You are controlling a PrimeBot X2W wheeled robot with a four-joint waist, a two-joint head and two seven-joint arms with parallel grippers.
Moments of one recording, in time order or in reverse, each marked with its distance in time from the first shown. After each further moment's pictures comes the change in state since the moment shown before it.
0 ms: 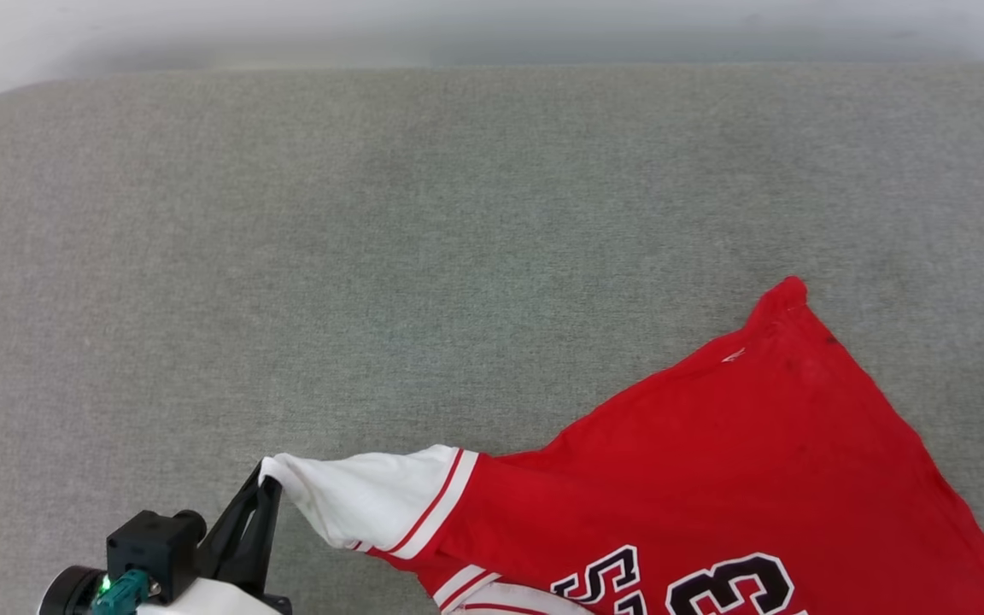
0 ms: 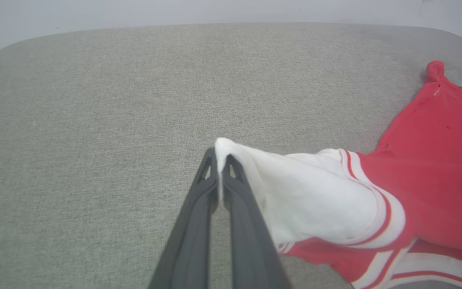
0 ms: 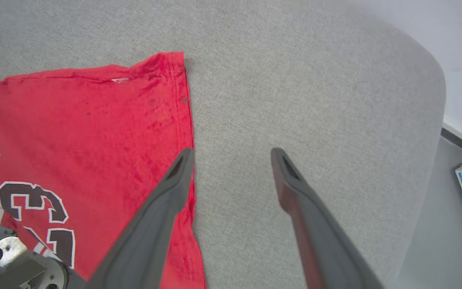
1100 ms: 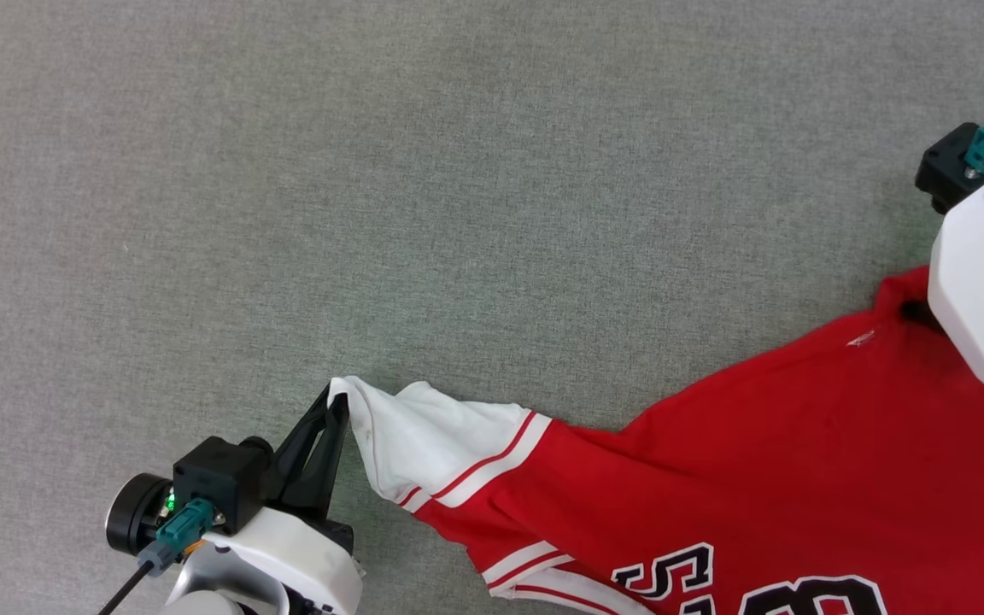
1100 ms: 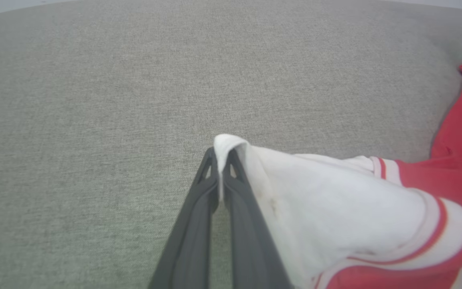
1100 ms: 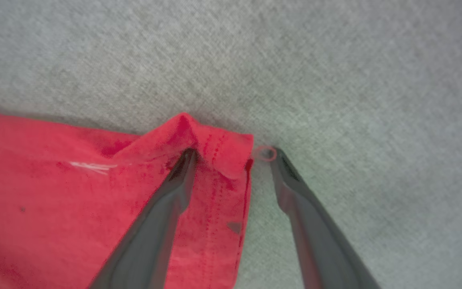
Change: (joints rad) left arm -0.206 -0.113 -0.061 0.071 0.074 -0.078 0.015; right arm -0.646 0.223 0.614 0.342 -0.099 0.000 0.301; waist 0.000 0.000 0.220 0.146
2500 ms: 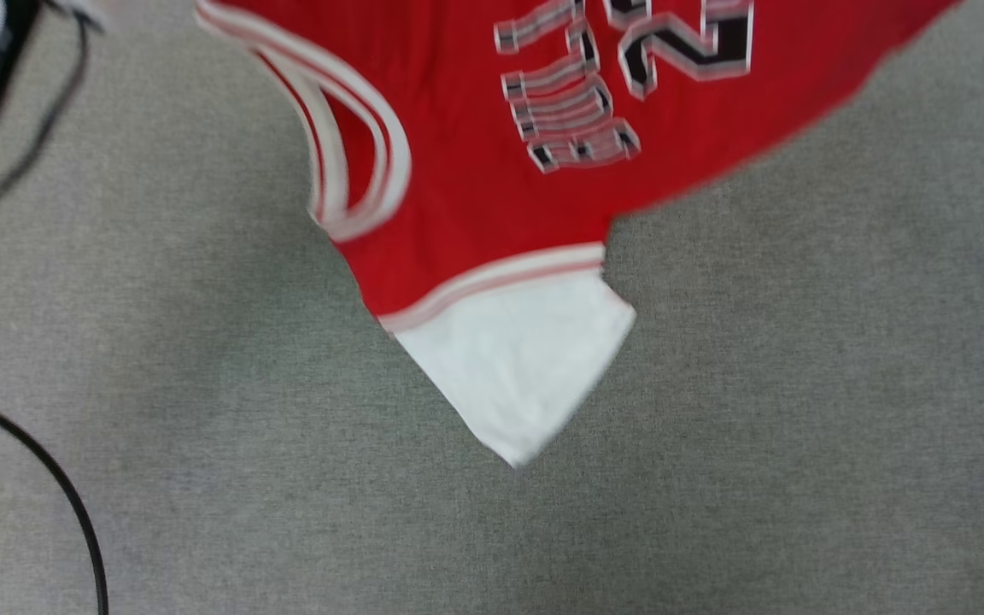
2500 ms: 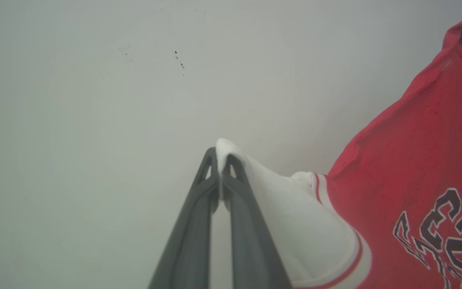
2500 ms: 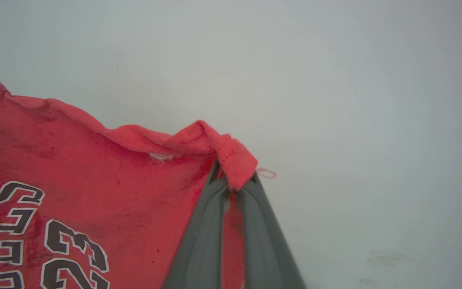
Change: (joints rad) left arm -0.961 0.065 0.131 0.220 0.139 -0.326 0.240; right arm -0.435 0.182 -0.276 0.149 -0.172 0.000 -0.701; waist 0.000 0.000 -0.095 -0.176
